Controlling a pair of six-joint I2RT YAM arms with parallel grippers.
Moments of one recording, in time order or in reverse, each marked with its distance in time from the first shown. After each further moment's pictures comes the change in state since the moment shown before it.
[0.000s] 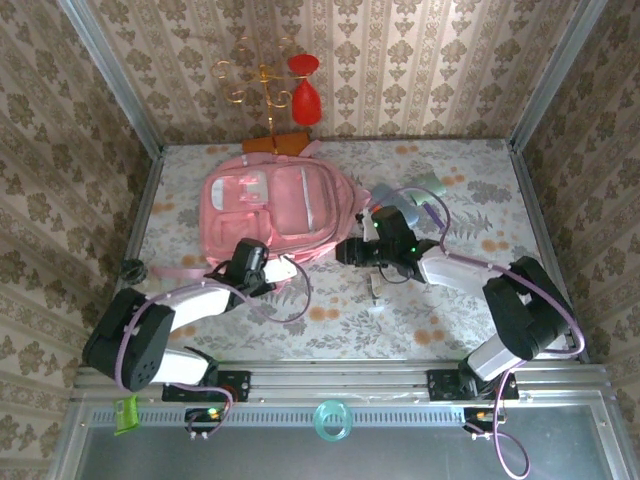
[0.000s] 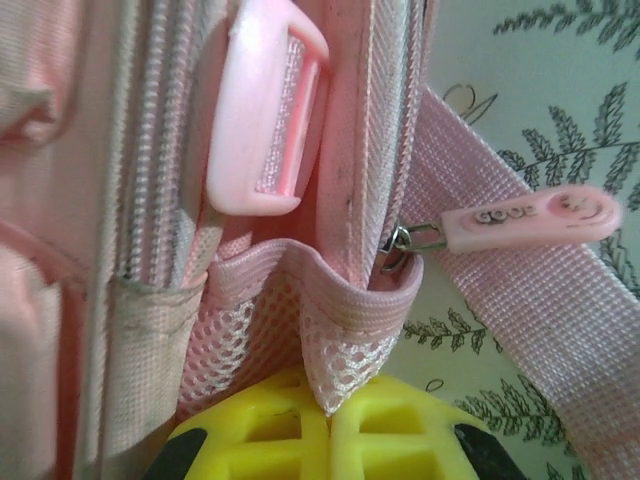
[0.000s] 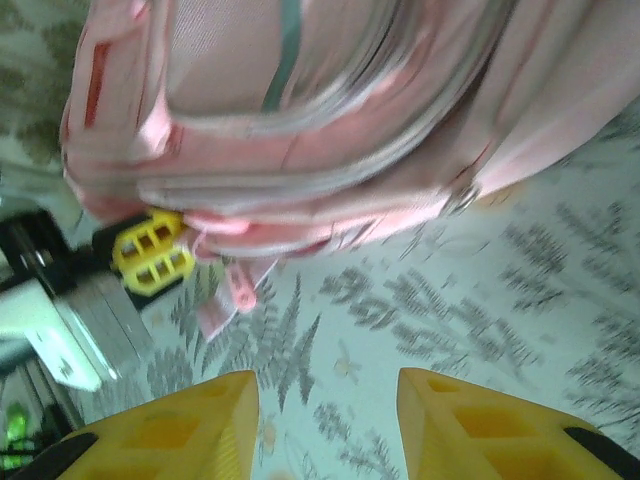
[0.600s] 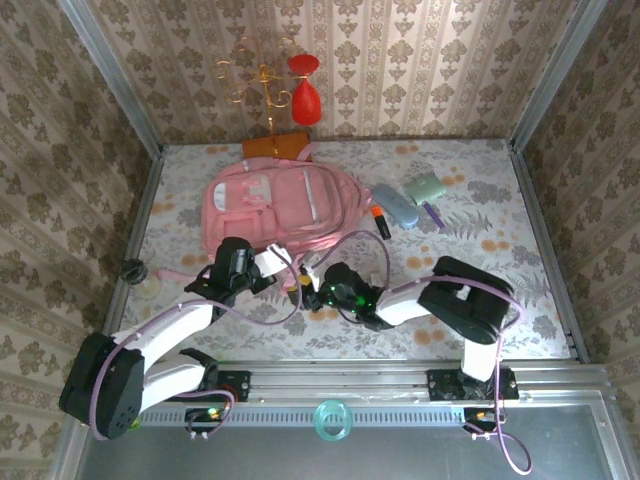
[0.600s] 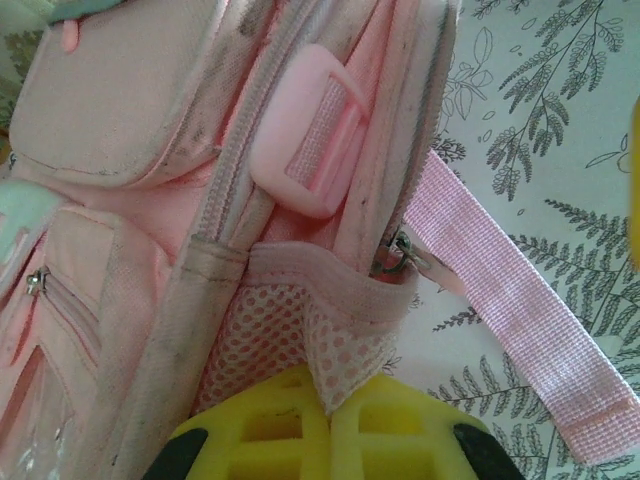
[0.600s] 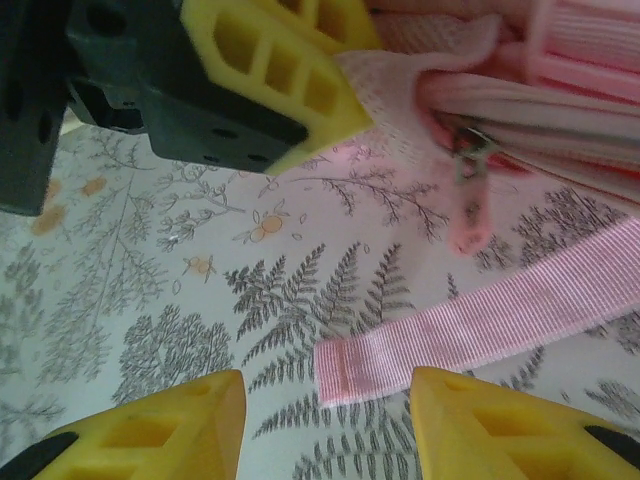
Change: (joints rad) left arm 0.016 -0.240 -0.021 -0.030 0.178 -0.185; right arm 0.415 0.314 -0.098 0.721 0.368 -0.346
